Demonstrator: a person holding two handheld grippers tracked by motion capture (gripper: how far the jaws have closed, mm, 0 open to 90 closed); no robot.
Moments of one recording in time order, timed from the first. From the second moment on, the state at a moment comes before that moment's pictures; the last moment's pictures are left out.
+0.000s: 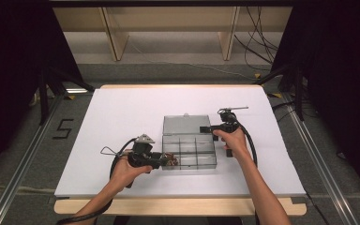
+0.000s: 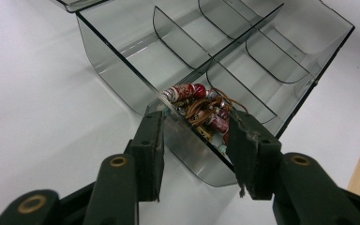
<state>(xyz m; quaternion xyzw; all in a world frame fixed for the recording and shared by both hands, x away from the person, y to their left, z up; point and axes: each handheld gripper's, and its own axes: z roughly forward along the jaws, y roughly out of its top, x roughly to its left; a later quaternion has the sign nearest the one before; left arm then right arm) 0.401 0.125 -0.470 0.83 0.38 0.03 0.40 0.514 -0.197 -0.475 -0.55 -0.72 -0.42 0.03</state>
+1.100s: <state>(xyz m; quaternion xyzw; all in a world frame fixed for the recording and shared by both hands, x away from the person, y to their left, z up) 0.401 0.124 -0.469 0.84 0.38 0.04 0.39 0.517 -0.205 -0.474 -0.54 -0.70 -0.46 0.02</state>
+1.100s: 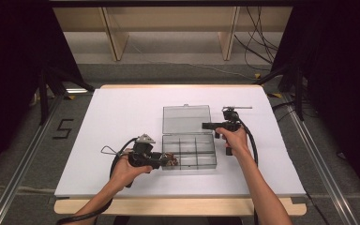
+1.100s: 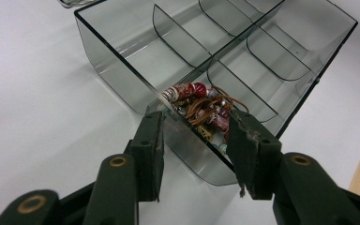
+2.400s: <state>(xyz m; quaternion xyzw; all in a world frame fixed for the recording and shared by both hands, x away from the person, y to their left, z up) 0.401 0.122 -0.467 0.84 0.38 0.04 0.39 0.508 -0.217 -0.447 -0.51 -0.67 -0.54 -0.03</state>
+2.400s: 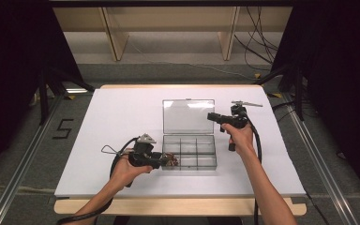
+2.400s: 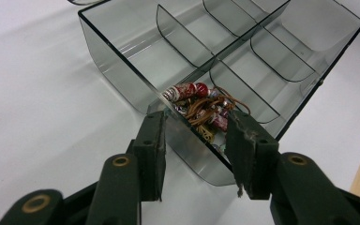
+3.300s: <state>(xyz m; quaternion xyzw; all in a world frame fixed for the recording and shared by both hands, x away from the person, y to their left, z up) 0.400 0.123 -0.466 0.84 0.37 0.04 0.39 0.499 -0.210 -0.409 -0.47 -0.70 -0.53 -0.11</state>
